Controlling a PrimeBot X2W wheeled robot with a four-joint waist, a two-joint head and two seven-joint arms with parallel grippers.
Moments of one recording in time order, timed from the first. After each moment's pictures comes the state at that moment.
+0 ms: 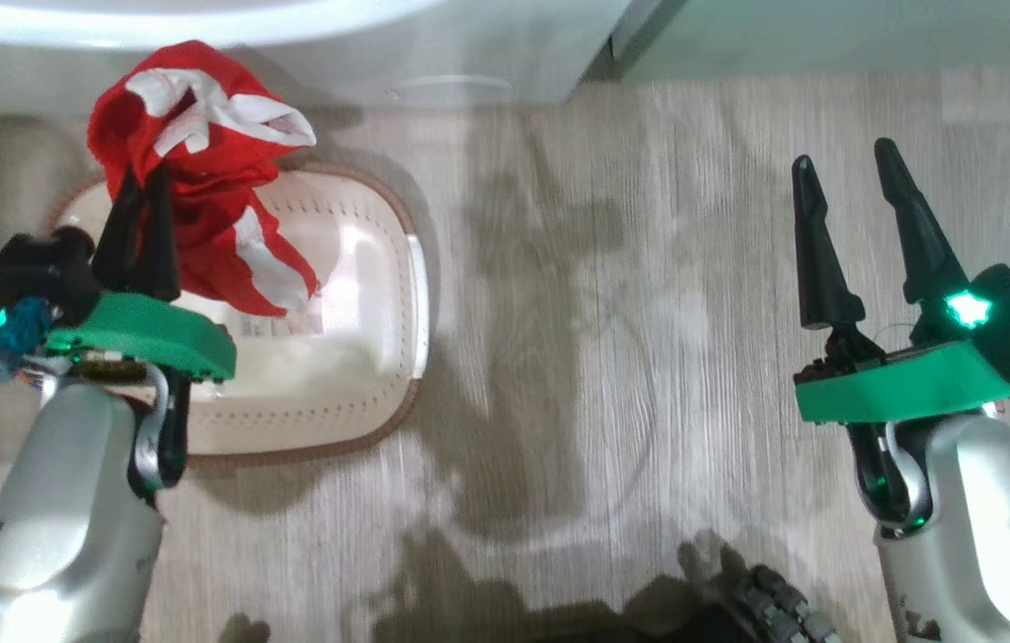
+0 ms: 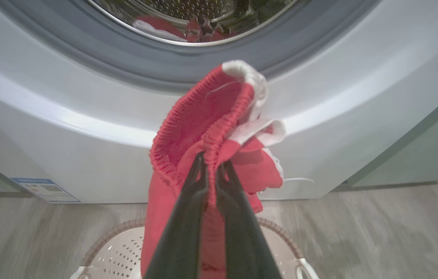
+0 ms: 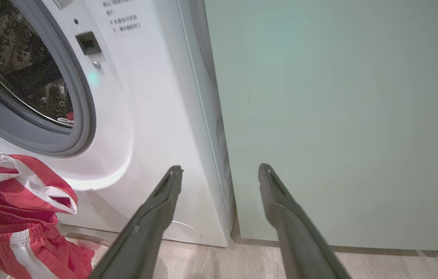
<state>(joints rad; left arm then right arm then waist) -0.45 0.27 -0.22 0.29 -0.39 0.13 -0.25 -0.27 -0.05 0.03 0.00 0.23 0.13 -0.22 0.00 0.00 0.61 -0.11</state>
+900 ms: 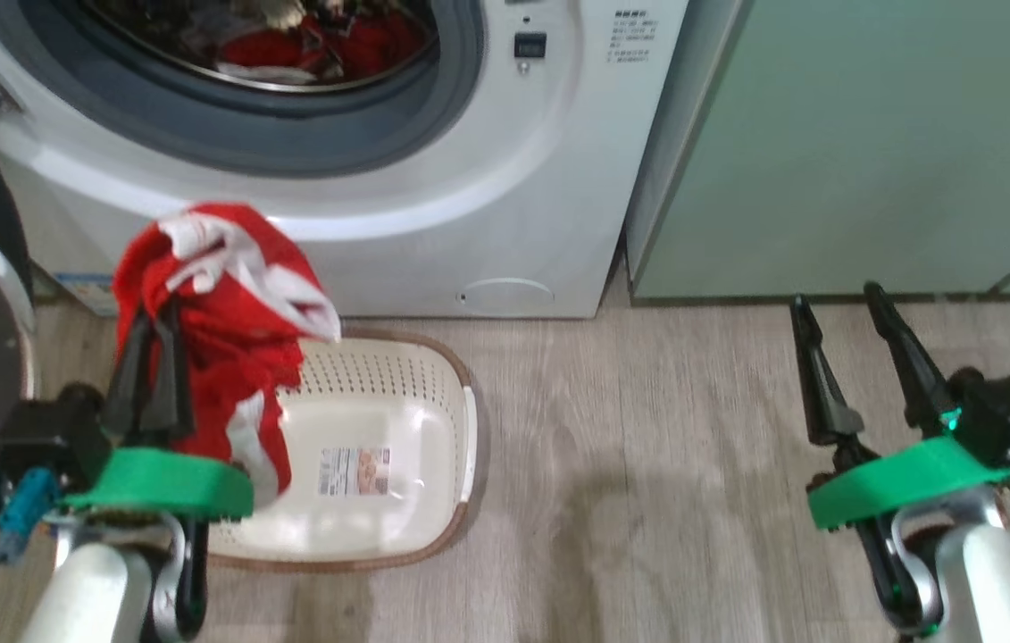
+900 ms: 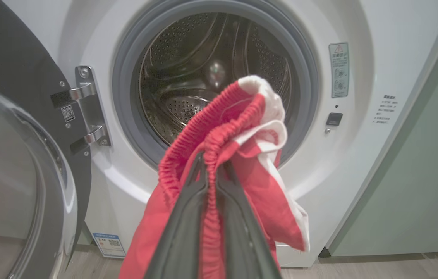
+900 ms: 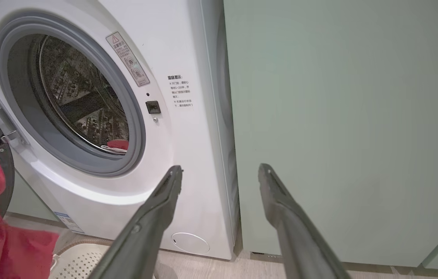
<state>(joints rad) -0.12 0.28 -0.19 -0.07 -0.38 0.23 -0.23 -0.08 -0.05 -0.01 -0.01 0.20 0.13 -0.12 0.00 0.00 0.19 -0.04</state>
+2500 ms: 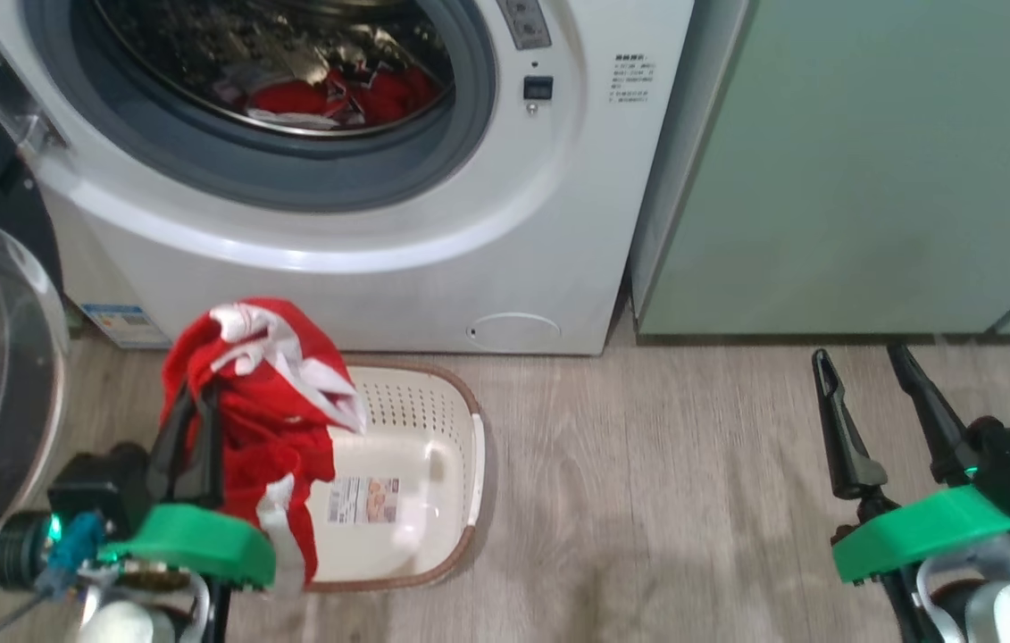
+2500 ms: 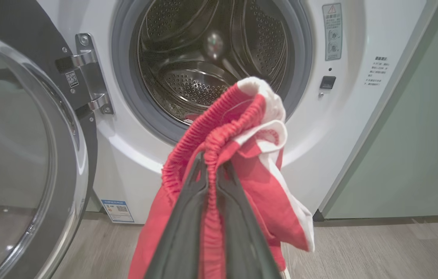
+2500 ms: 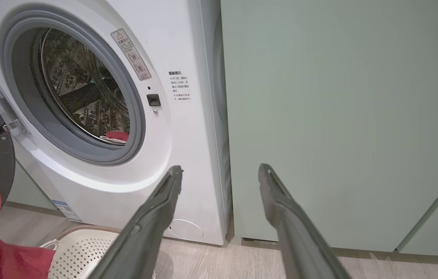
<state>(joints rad) 0.01 0.30 -0.25 -0.08 -0.38 0.26 -0.17 0.07 -0.05 -0.06 -0.11 0.18 0.13 -0.03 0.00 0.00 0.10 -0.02</state>
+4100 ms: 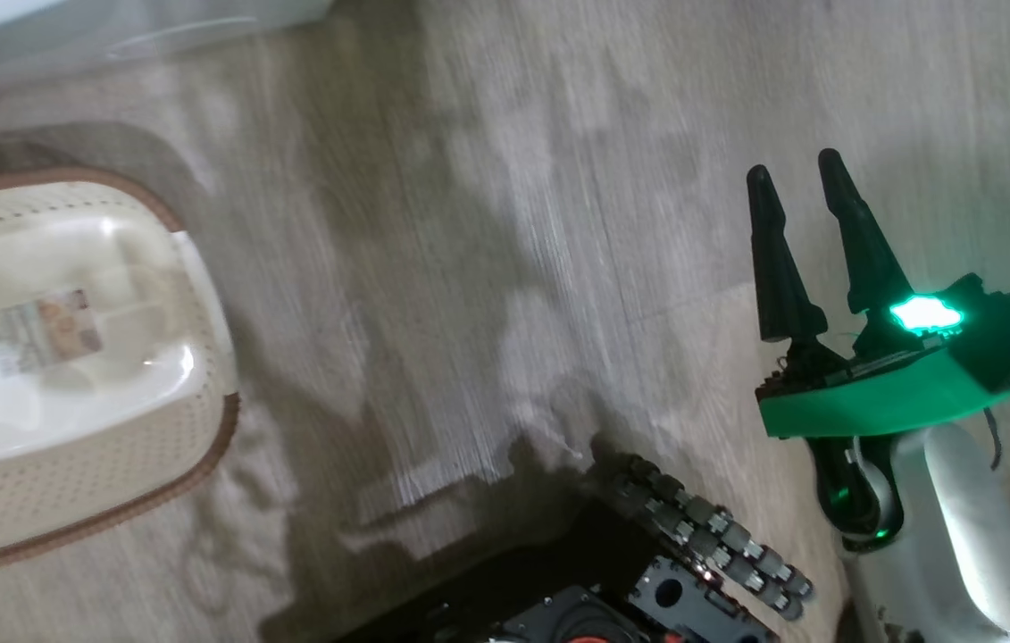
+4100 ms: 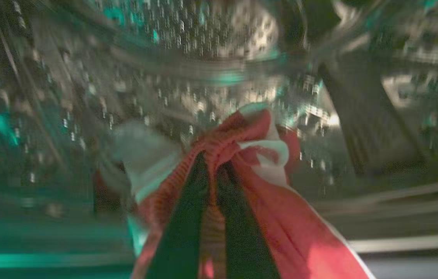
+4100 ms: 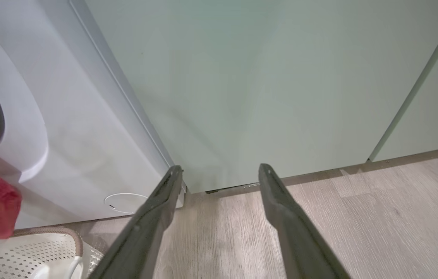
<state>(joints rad) -1.28 0.68 -0.16 0.51 -0.50 0.08 0.48 -0.26 -0.05 0.13 0.01 0.41 0.13 -0.25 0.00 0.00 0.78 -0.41</state>
